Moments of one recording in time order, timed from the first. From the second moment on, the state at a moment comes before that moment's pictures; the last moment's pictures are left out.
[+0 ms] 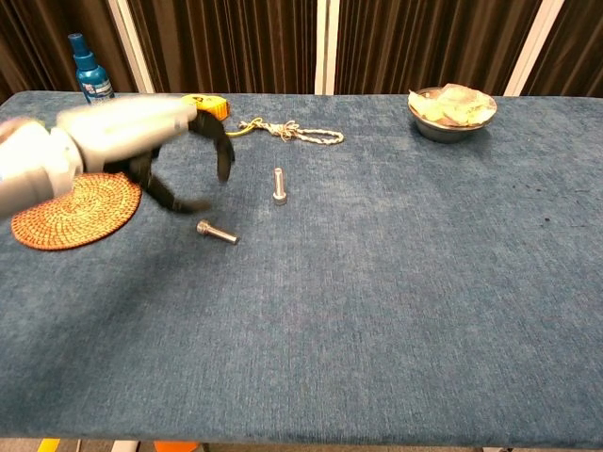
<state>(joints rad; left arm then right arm) -0.73 -1.57 -0.08 -1.58 1.24 1.04 0.32 0.09 -1.01 0.06 -1.64 -1.61 1.53 -0.06</state>
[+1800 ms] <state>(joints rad) -0.74 -1.74 -0.15 -1.37 1.12 0.93 0.31 0.08 -1.00 0.06 -1.67 -1.59 1.54 -0.09</state>
